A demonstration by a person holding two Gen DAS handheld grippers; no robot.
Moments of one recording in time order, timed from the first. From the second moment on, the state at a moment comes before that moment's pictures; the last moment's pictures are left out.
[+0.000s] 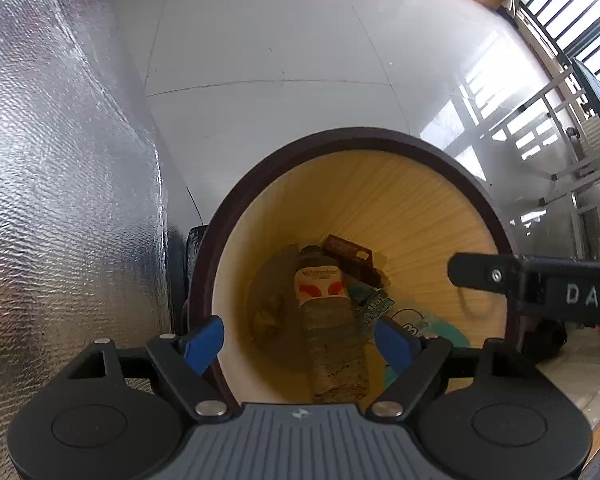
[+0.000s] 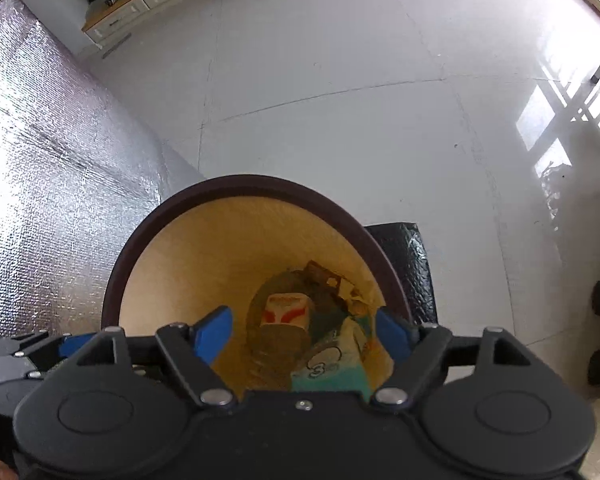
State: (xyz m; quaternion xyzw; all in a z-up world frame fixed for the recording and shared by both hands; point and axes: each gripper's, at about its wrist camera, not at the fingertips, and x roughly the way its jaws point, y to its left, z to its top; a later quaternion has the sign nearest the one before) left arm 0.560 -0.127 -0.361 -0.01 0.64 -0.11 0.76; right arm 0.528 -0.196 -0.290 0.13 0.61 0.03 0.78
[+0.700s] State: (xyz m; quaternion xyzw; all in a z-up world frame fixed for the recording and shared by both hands) left arm 0.526 -0.108 -0.314 -0.02 0.61 -0.10 0.79; right arm 0.481 -0.209 -0.247 0.10 0.58 0.03 0.81
